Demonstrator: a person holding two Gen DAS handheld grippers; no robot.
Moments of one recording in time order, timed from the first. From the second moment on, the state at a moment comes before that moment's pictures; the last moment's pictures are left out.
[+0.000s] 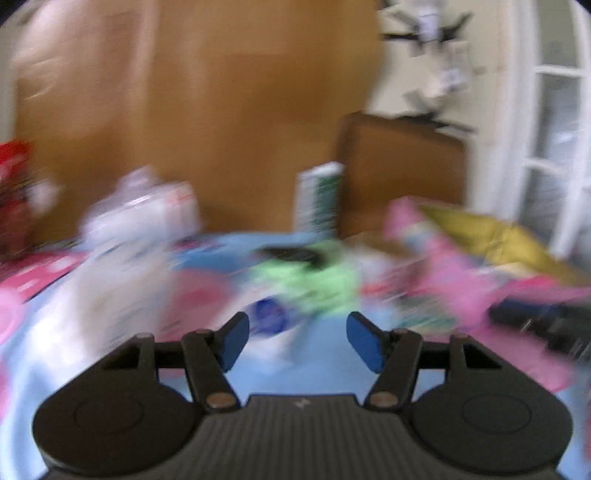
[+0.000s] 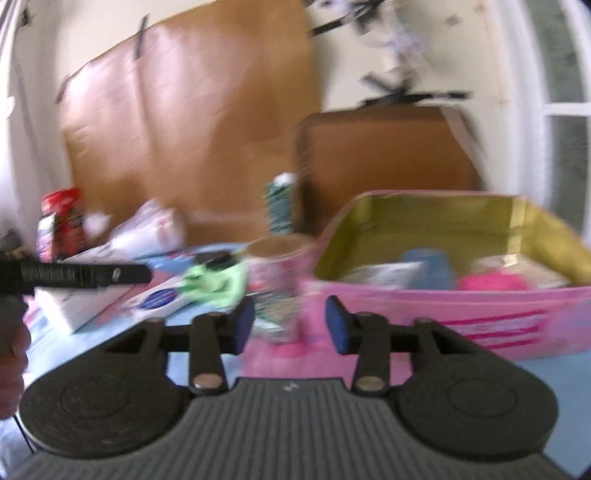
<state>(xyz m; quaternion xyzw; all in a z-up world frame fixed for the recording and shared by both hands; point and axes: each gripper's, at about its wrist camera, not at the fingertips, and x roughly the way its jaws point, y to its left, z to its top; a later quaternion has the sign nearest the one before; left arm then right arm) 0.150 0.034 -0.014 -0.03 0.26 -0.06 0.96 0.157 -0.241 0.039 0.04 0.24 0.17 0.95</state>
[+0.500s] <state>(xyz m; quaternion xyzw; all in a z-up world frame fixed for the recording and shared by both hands) 0.150 0.083 -0.043 -0.12 0.27 -0.05 0.95 0.303 -0.095 0.036 -0.08 0.31 0.25 0.91</state>
